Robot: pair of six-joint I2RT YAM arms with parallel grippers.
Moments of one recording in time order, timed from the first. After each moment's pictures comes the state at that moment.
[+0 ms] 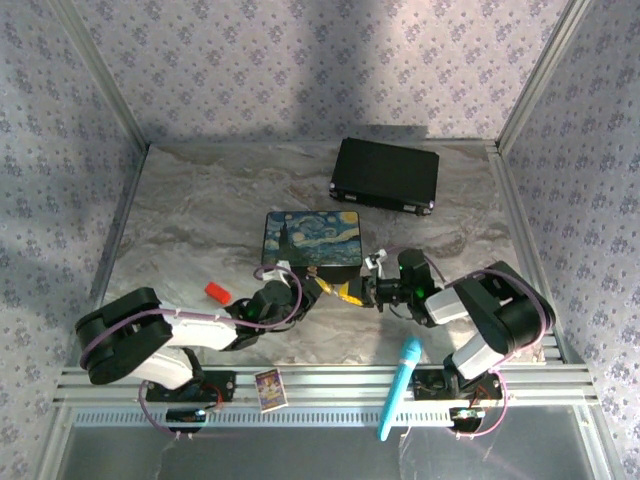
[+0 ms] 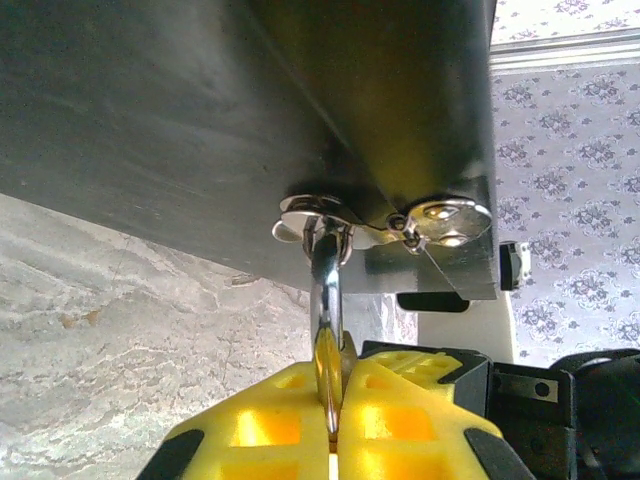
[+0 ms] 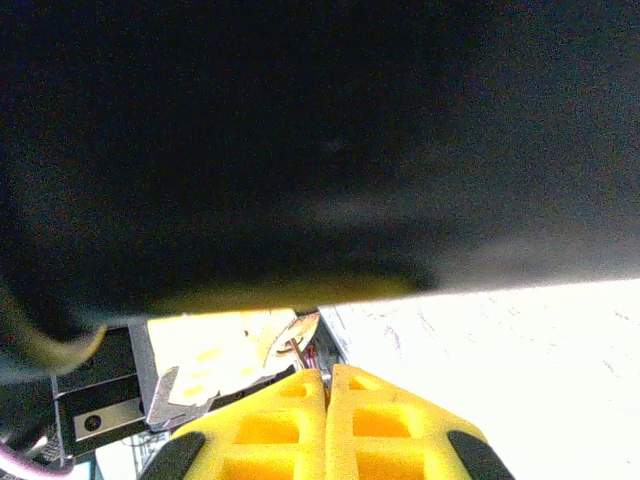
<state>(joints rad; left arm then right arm) -1.07 1.40 0.34 0.67 -0.17 -1.56 0.49 1.56 0.27 0.86 -0.92 1.21</state>
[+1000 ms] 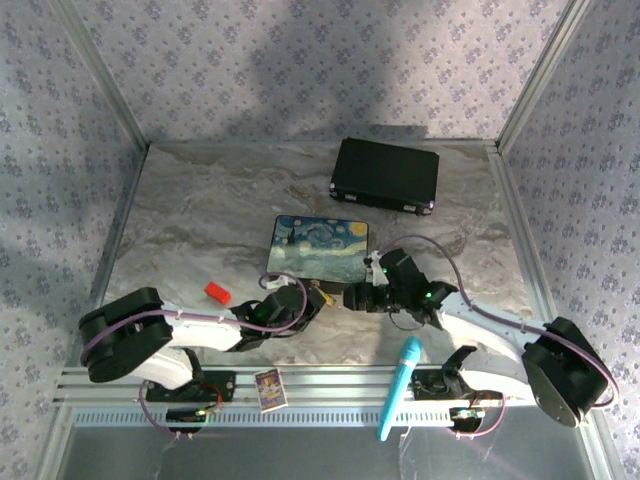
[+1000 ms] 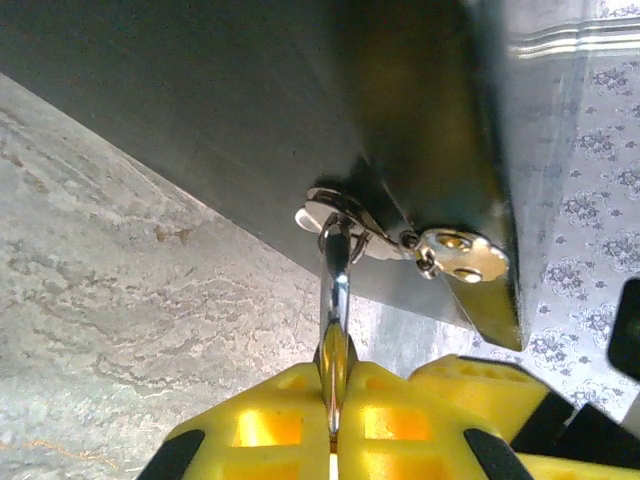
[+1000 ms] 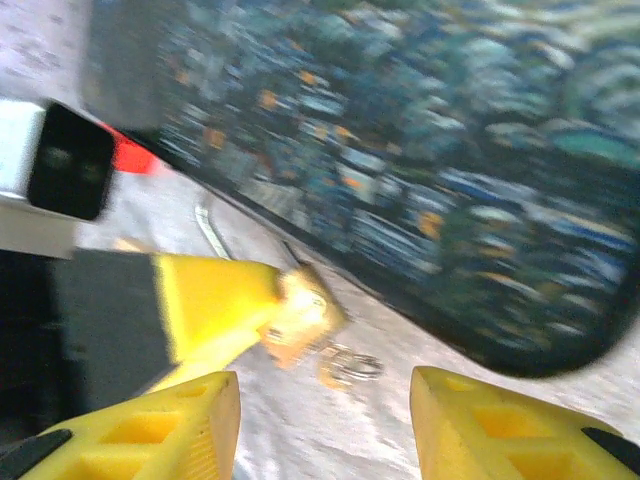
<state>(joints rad) -1.13 1.41 0.38 0.48 -0.19 -1.67 0.73 1.13 0.47 -0.18 -0.33 0.64</state>
